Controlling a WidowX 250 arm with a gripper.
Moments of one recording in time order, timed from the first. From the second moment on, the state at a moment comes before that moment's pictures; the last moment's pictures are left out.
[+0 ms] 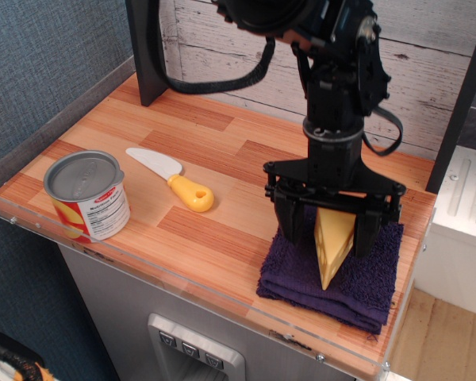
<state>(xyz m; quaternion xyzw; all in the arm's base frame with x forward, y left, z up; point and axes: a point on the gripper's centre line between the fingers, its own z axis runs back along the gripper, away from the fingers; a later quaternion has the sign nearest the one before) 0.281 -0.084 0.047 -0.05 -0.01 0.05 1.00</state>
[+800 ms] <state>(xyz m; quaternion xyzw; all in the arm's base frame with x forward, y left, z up) 0.293 -0.014 0.114 -0.12 -0.07 0.12 0.98</state>
